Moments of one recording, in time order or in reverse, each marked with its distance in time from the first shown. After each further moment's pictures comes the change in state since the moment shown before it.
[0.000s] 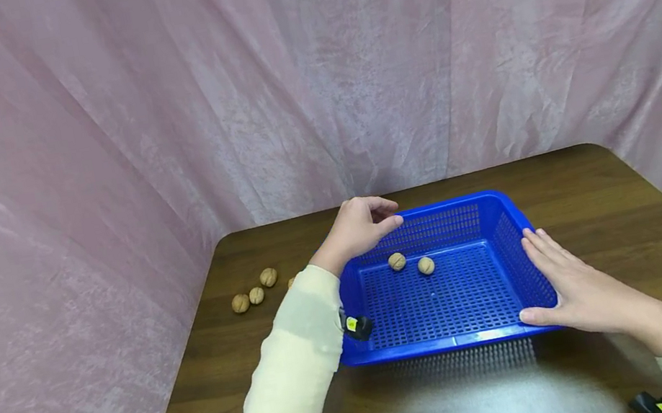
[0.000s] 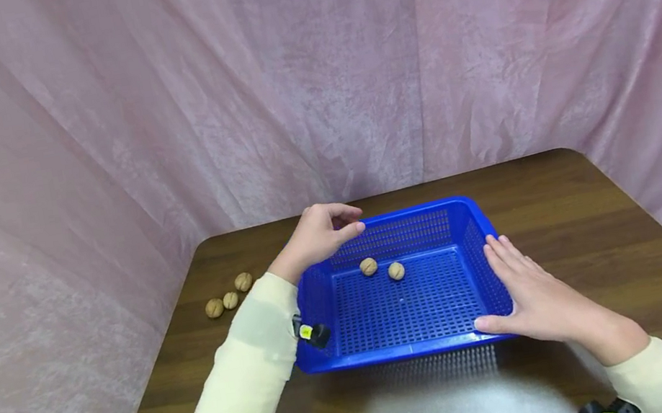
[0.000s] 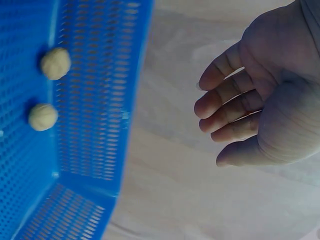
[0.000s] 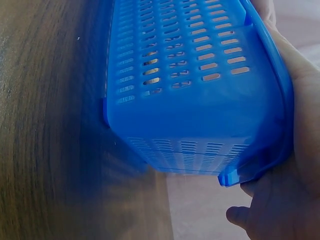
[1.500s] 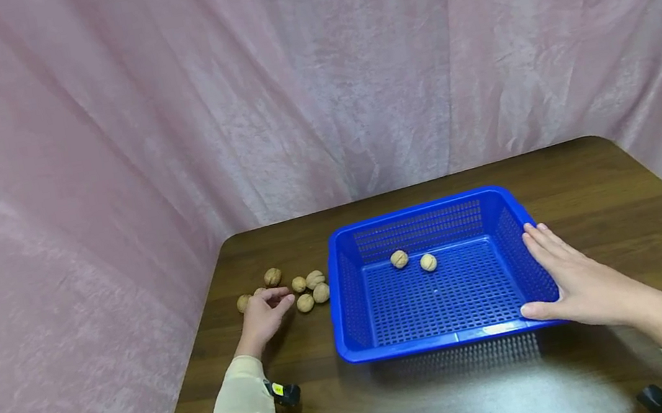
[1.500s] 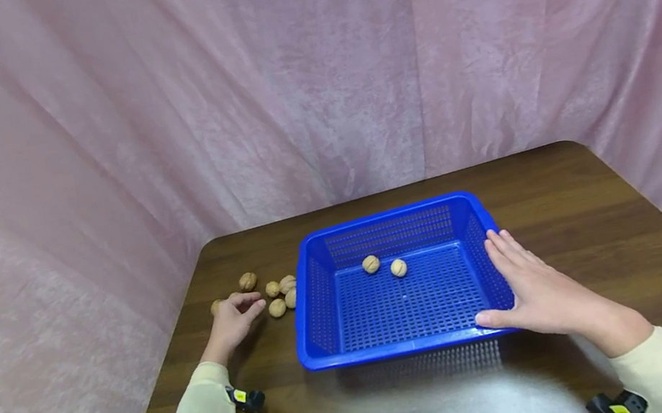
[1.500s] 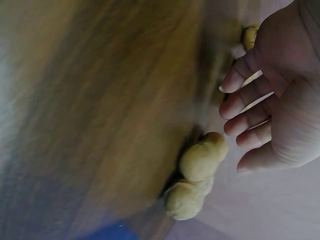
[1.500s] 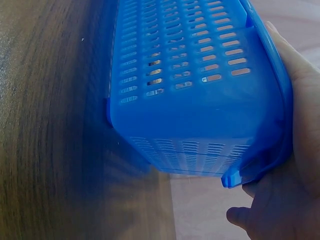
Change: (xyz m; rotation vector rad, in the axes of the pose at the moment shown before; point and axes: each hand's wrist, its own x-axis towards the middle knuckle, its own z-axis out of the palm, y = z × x) left_hand -0.147 -0.225 -0.007 -0.070 0.325 -0.407; right_hand 0.005 -0.003 0.003 -0.006 -0.006 0.013
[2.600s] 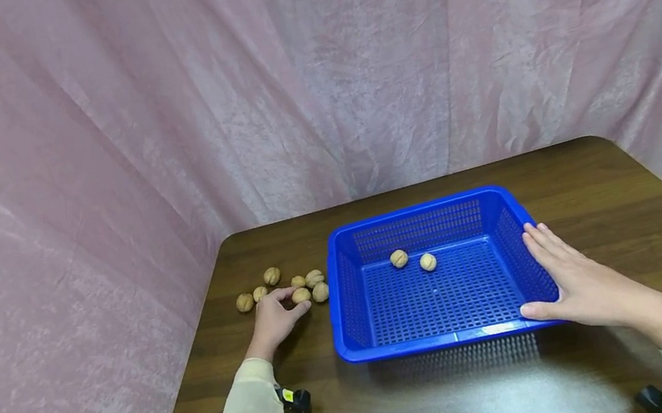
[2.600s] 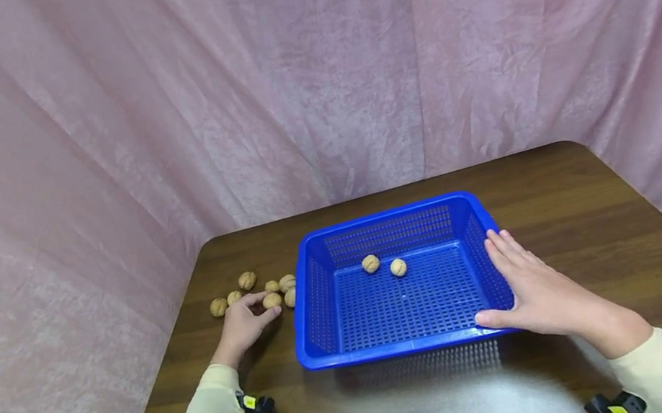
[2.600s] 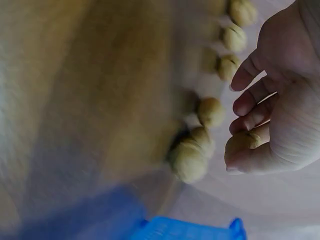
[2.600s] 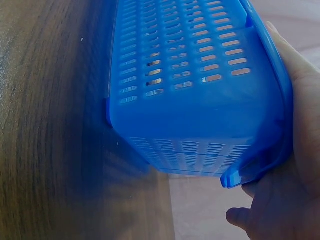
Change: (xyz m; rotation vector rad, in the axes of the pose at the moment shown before) left_hand -0.010 0.017 0.017 0.010 0.003 0.090; right_hand -0.001 -0.002 -0.001 0.023 -0.012 0.021
